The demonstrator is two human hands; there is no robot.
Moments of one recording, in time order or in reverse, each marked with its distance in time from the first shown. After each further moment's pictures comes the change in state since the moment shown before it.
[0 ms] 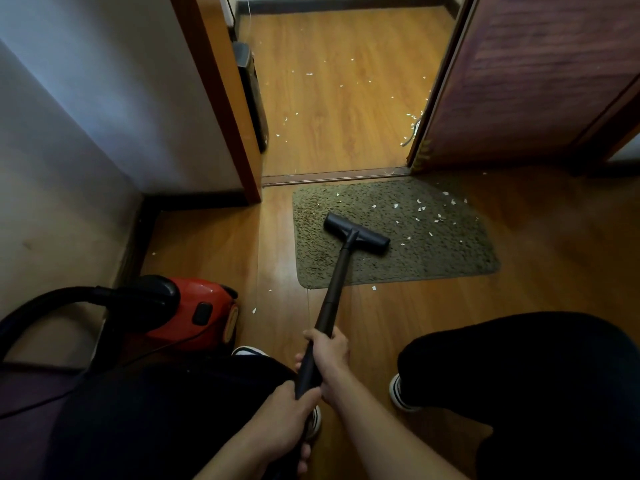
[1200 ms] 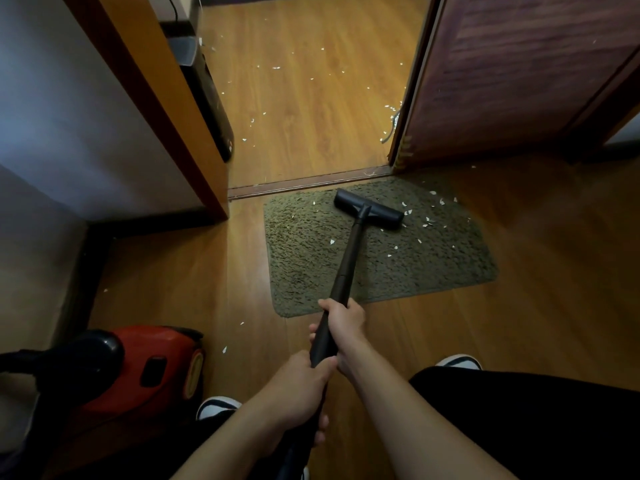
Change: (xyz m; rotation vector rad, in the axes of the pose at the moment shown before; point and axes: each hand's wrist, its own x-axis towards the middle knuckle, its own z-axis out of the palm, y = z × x) left_hand 0.091 0.127 0.016 -0.002 -0.082 0.067; right_hand 0.113 -0.111 -0.026 0.077 0.080 -0.053
